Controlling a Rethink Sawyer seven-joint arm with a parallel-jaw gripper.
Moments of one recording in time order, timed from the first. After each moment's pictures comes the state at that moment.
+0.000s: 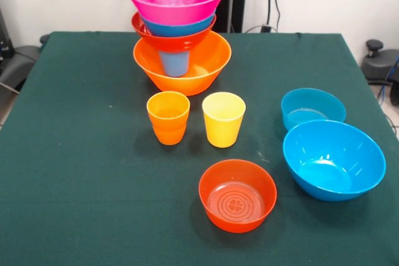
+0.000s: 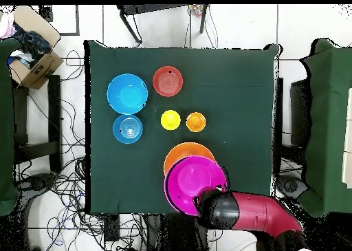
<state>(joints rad) -0.72 -0.97 0.21 2.20 -0.46 0.56 1.18</state>
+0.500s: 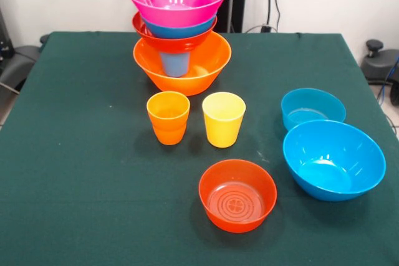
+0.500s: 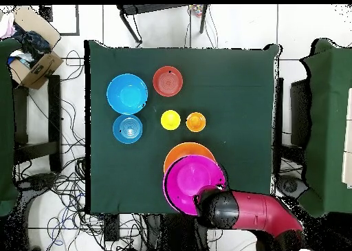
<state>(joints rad) -0.72 -0.98 0.22 2.20 -0.46 0.56 1.18</state>
